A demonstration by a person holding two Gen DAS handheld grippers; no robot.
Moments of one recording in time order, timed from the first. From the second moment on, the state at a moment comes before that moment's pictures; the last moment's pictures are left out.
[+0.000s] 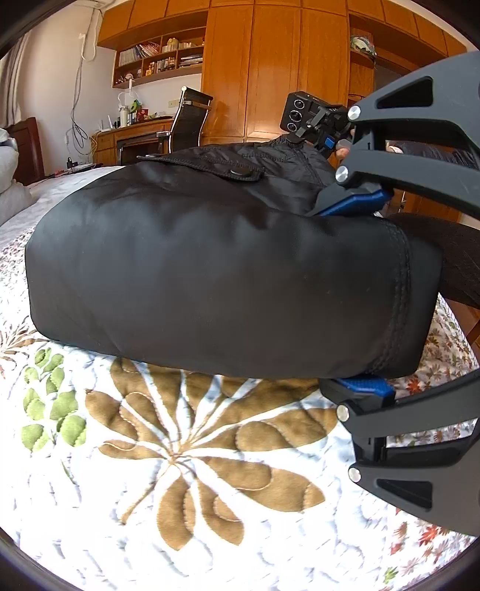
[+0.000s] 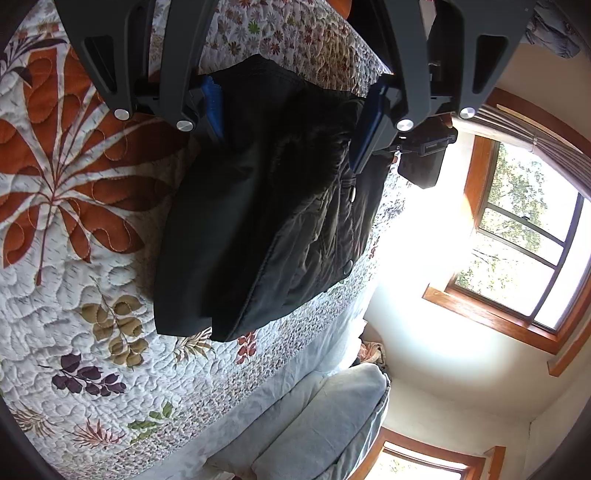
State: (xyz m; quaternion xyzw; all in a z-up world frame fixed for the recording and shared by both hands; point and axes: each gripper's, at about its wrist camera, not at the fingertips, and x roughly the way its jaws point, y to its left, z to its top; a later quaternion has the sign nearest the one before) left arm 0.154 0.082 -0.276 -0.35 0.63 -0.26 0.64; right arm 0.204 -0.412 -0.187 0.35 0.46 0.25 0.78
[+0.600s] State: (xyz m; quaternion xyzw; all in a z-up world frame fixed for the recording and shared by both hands) left arm 0.178 0.144 -0.284 -0.36 0.62 -0.23 0.66; right arm 0.242 -0.405 -0.193 0.35 0.46 0.26 0.77
